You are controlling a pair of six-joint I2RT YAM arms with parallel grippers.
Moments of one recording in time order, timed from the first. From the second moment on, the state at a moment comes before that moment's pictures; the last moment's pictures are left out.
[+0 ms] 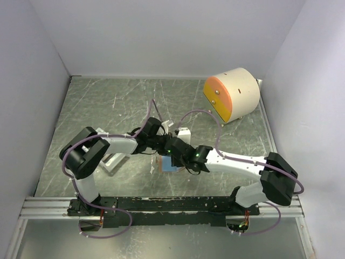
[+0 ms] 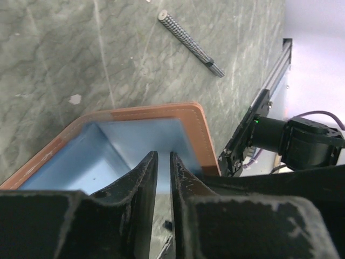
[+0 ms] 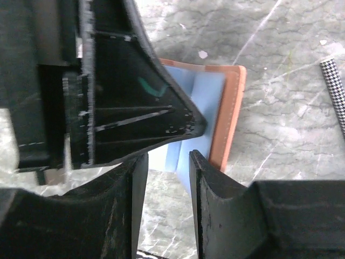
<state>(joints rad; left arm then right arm) -0.75 1.80 0.86 0.26 0.58 -0.76 1.05 1.38 0.83 -0.42 0.38 0.78</state>
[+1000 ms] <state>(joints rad) -0.68 1.12 0.91 -0.57 -0.03 -0.67 1.05 1.50 0.77 -0.35 0.44 0.79</state>
